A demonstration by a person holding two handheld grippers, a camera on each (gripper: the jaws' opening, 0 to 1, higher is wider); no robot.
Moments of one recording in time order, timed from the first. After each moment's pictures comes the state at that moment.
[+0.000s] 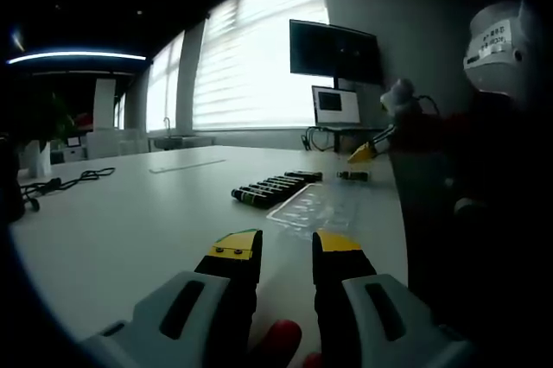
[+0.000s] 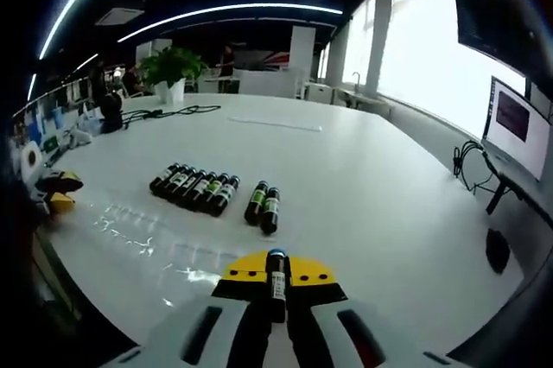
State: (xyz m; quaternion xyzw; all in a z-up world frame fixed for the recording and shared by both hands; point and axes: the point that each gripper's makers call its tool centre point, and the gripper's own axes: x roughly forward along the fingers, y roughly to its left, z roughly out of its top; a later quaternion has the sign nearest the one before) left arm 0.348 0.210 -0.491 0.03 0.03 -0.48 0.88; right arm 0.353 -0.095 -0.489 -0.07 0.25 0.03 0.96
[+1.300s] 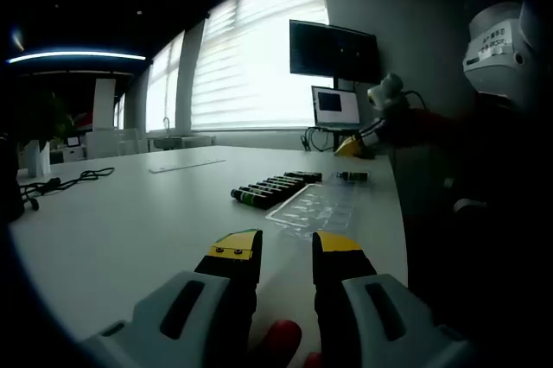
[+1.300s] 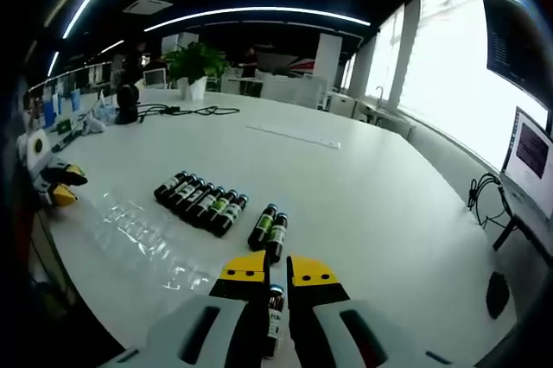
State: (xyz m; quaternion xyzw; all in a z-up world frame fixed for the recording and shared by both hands) left arm 0.348 0.209 -0.491 0.02 0.03 -0.48 0.87; right arm 0.384 -0.088 -0.472 -0.11 0.24 0.08 0.96
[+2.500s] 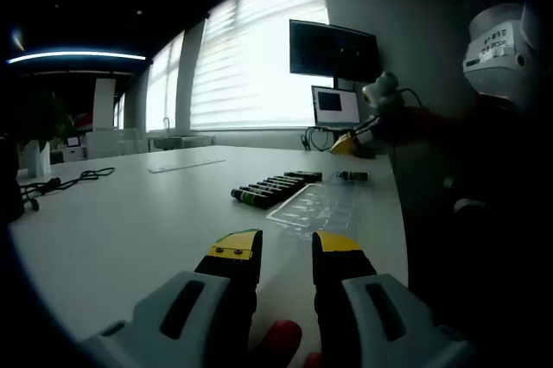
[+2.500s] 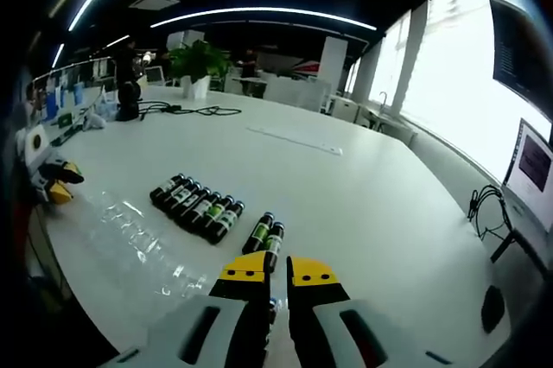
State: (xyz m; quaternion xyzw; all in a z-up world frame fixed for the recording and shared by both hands) left arm 0.348 0.210 -0.492 0.03 0.03 -0.48 0.87; right arm 0.395 -0.088 -0.467 -0.13 0.23 0.09 0.96
